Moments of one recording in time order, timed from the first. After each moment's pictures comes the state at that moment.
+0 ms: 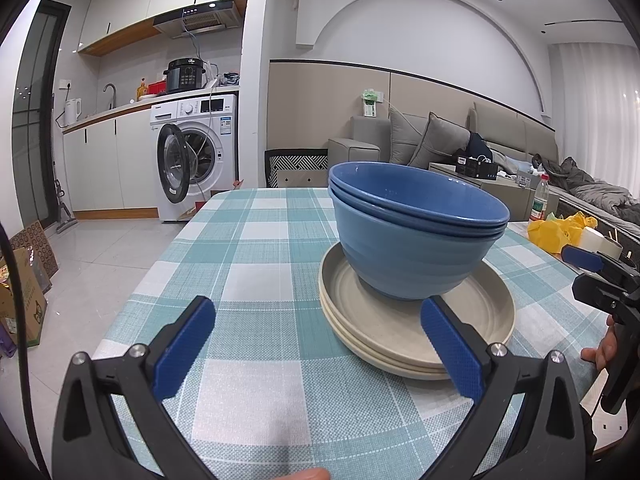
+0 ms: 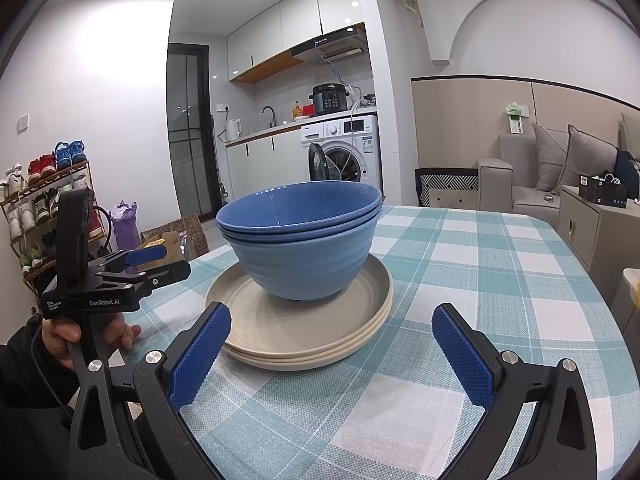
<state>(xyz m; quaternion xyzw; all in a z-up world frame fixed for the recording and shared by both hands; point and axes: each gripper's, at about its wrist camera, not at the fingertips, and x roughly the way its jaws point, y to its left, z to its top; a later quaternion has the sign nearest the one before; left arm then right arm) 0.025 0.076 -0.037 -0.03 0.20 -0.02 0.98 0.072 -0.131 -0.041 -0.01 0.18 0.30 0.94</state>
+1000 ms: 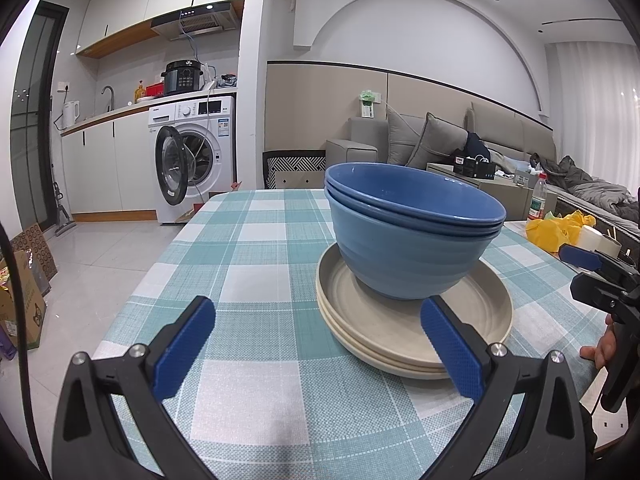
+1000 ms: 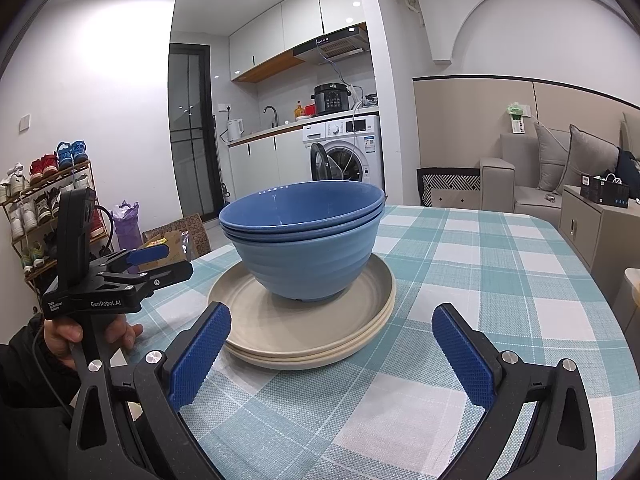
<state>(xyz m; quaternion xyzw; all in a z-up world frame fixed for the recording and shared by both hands) 0.024 0.075 -0.037 -0.02 0.20 -0.02 0.98 0.071 -0.129 -0.043 -0.01 0.18 0.30 0.94</state>
